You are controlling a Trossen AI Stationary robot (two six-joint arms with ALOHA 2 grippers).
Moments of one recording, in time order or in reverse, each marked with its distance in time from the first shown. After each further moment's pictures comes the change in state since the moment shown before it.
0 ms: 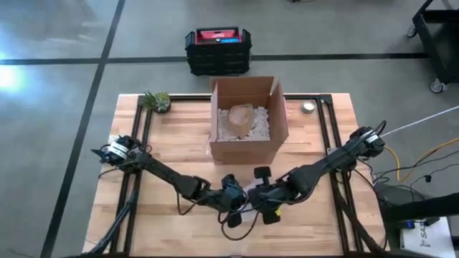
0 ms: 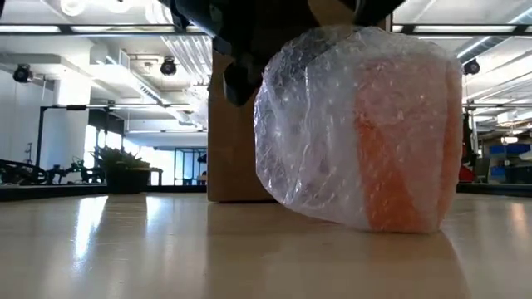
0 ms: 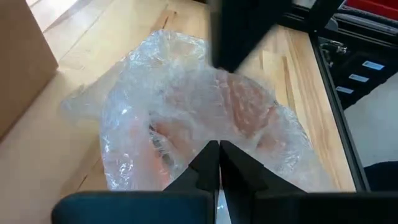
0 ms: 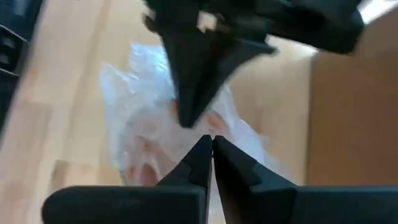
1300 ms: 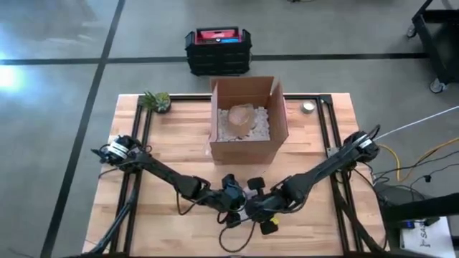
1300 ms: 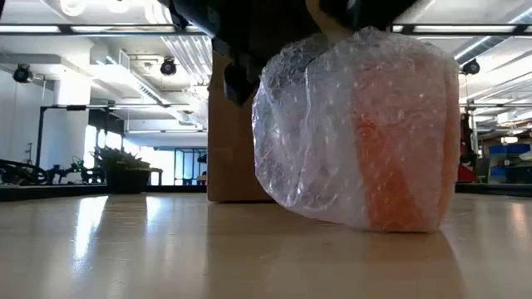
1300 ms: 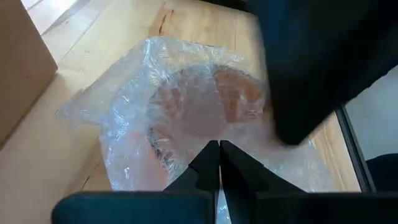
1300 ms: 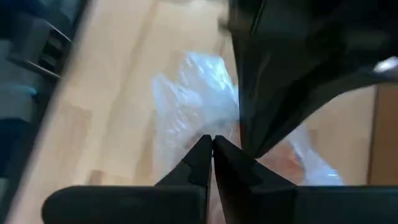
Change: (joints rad) left arm -0.002 -0.007 0.000 -0.011 0.005 0.032; right arm 0.024 0.148 0.008 0.101 -0.114 -0.028
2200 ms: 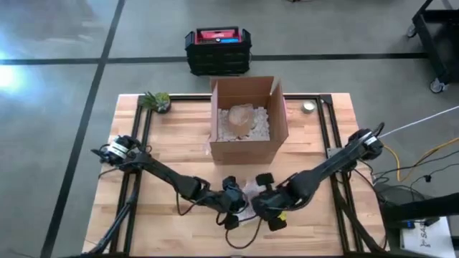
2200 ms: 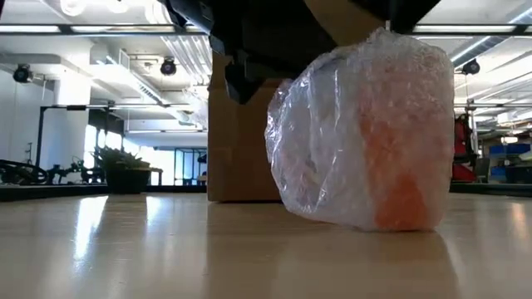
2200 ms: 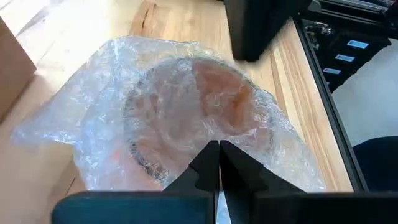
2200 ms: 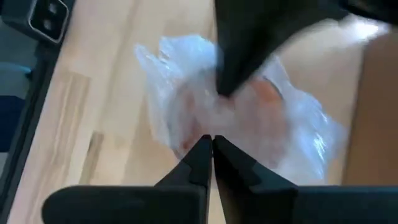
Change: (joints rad) left arm -0.003 0.000 0.000 0.001 0.051 0.036; right arm 0.018 -0.130 0.021 -0.205 0.005 0.073
